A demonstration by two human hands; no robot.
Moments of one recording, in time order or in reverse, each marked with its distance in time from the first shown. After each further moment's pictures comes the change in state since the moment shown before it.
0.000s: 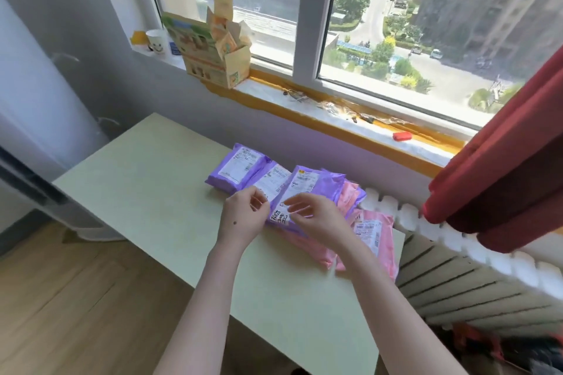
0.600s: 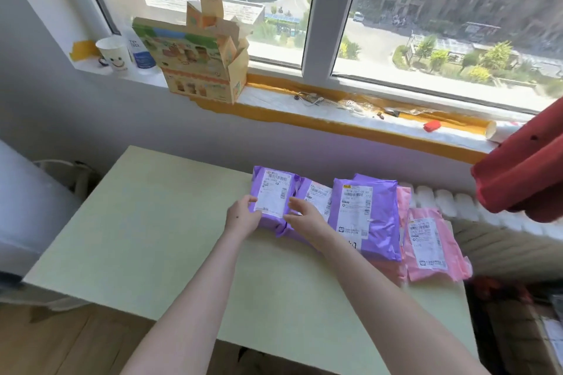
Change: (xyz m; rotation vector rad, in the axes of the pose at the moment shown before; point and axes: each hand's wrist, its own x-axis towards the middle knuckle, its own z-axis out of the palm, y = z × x) left_hand 0.223 -0.158 -0.031 0.095 -0.456 -0.131; right_hand 0.175 -0.041 0.151 0.369 0.147 0.475
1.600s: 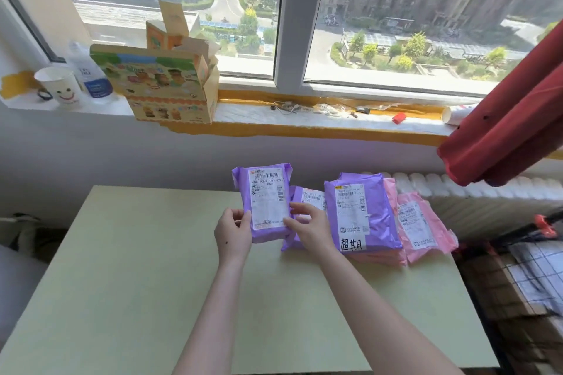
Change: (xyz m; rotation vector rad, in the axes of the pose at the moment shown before) left_hand -0.004 0.002 -0.035 -0.393 0.152 0.088; right_hand -0.005 -0.014 0.032 0.168 0.485 -0.065
